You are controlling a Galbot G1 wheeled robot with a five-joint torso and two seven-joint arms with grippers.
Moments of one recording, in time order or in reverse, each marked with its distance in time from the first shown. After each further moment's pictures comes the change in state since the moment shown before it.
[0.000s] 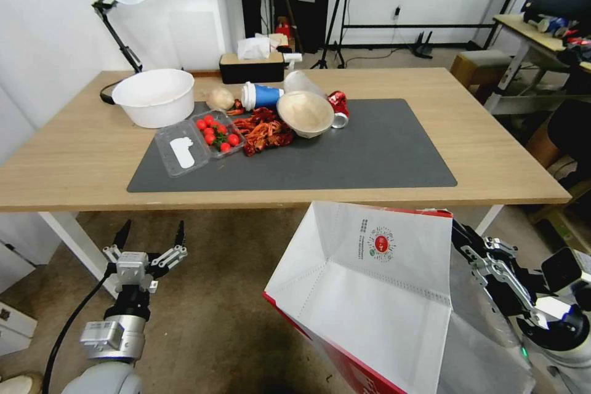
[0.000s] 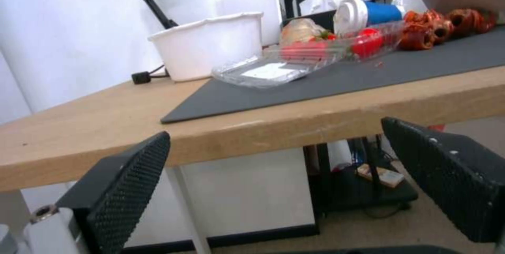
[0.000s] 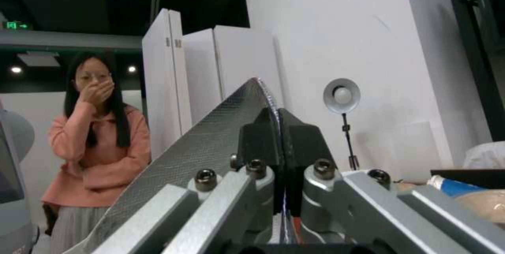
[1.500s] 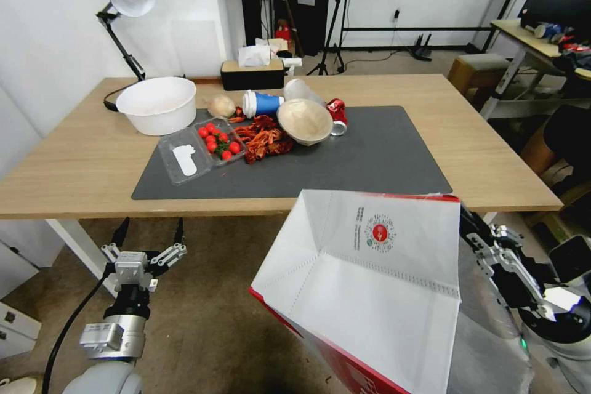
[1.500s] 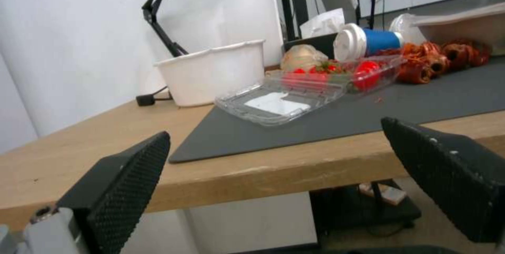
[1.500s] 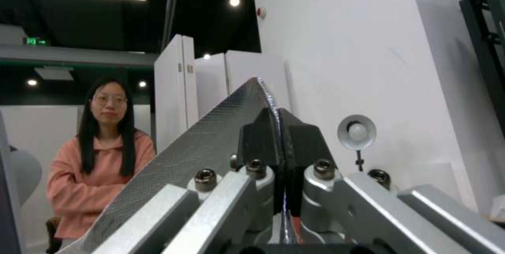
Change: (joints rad) left arm -0.005 0.001 0.005 0.005 0.007 -0.044 -0.003; right arm 0.024 -0.048 -0.023 0.106 0.095 0.002 0.123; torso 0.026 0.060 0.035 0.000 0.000
